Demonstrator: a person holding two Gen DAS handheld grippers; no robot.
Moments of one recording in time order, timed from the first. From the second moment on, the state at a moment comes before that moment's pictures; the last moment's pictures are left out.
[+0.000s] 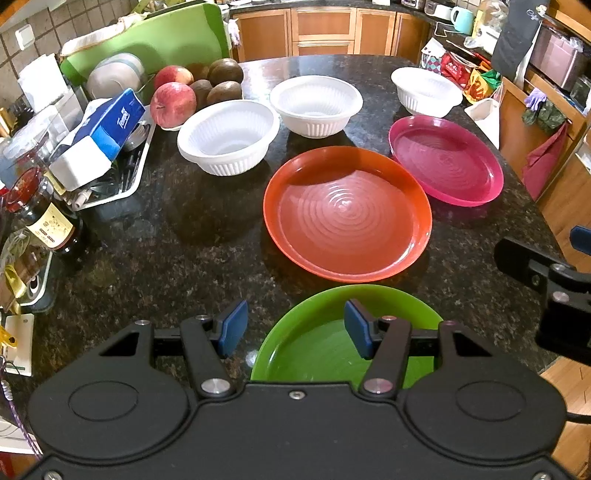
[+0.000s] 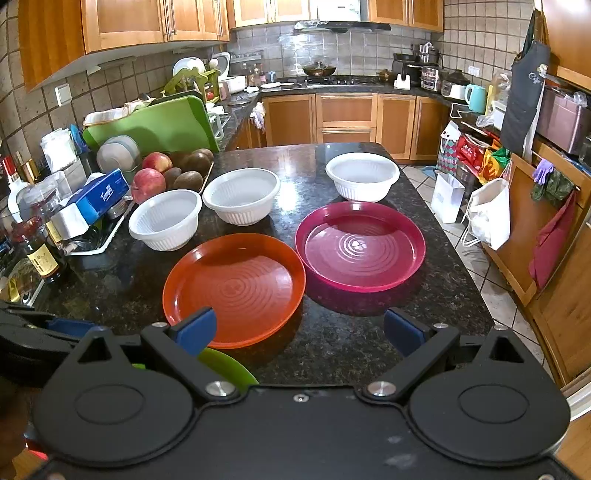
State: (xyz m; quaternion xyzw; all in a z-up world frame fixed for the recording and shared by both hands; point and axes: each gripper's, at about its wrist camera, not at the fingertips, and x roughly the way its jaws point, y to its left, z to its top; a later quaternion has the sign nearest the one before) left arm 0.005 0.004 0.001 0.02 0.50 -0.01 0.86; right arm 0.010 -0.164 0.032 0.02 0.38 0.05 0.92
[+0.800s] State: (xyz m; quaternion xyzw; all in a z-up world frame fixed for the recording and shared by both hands) left arm 0.009 0.006 -0.001 0.02 0.51 0.00 0.86; right arm 0.018 -0.164 0.033 0.01 0.39 0.06 0.92
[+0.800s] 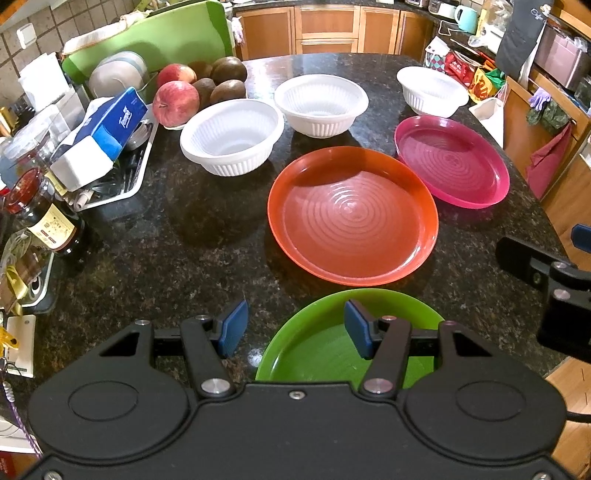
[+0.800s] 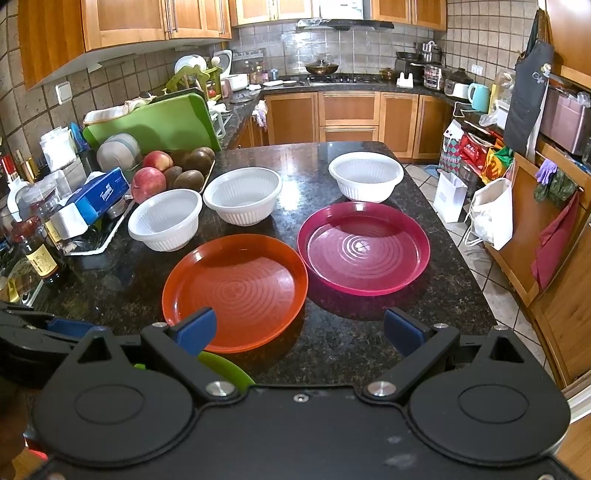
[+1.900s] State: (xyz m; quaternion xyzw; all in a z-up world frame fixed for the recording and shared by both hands) left arm 0.007 0.008 0.001 0.02 0.50 0.00 0.86; right arm 0.017 -0.162 0.032 0.01 0.38 0.06 0.92
